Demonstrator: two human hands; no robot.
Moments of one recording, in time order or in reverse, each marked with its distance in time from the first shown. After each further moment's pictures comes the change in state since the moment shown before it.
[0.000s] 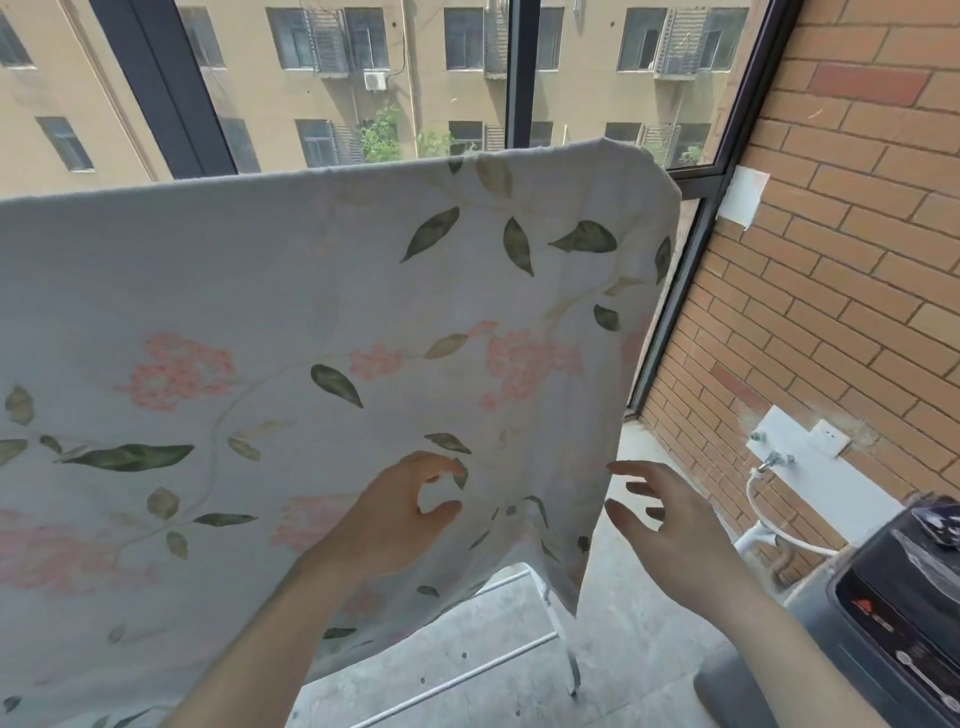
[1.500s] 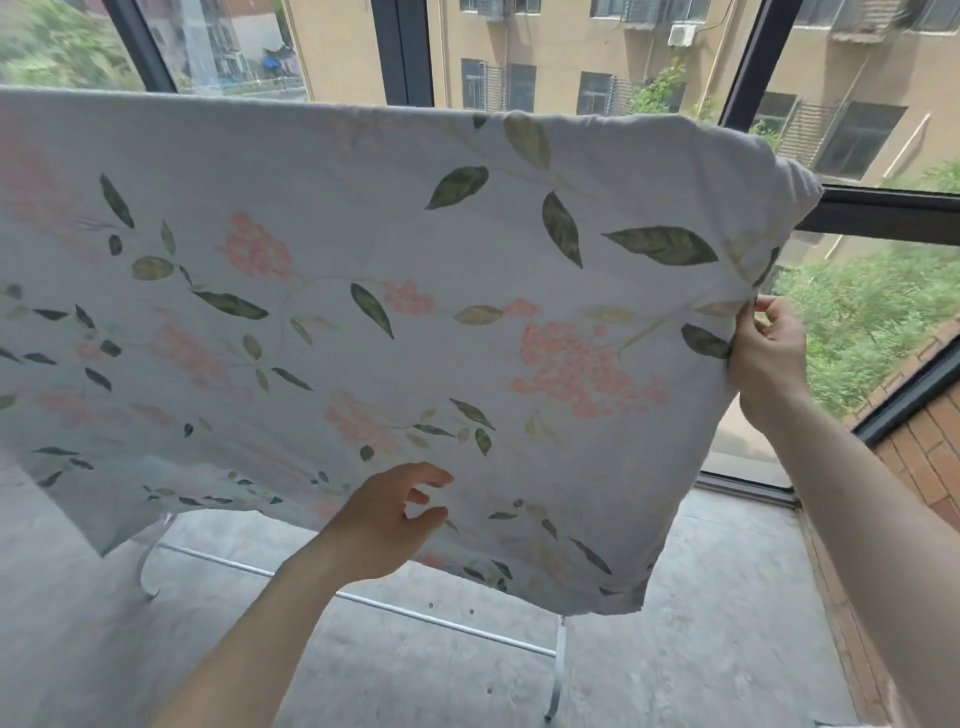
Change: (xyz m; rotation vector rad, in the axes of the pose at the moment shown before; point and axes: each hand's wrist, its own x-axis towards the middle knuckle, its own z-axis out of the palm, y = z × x) left_hand 0.013 0.091 0.112 -0.167 0.277 -0.549; right_hand 0.338 0.029 -0.088 0.587 -0.054 -0.106
